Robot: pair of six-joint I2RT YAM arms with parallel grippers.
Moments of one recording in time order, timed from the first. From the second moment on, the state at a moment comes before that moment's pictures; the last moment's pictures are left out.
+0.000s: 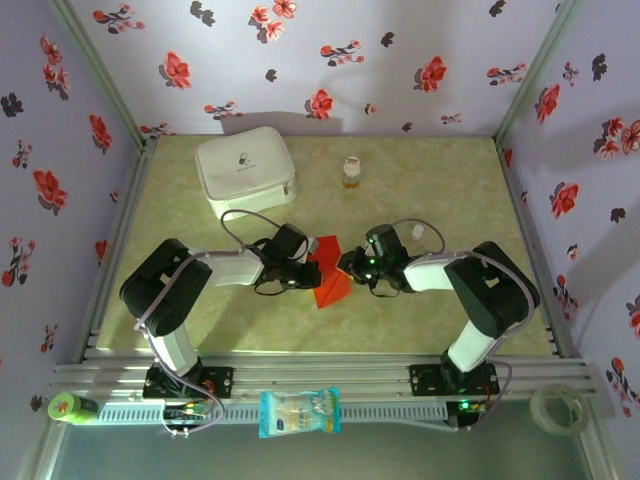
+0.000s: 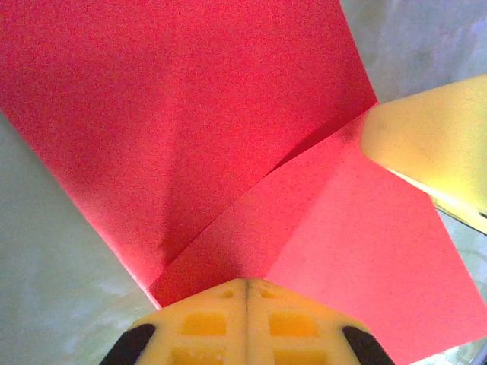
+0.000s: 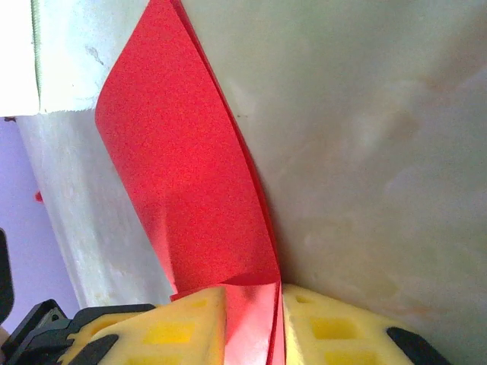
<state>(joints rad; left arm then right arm) -0.76 1.75 0.83 -0.08 0.36 -0.64 0.57 1.67 0.60 0.28 -0.42 1.10</state>
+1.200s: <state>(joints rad) -0.75 1.13 0.61 -0.13 0.09 -0.75 0.57 1.21 0.72 -0.31 -0.21 0.77</state>
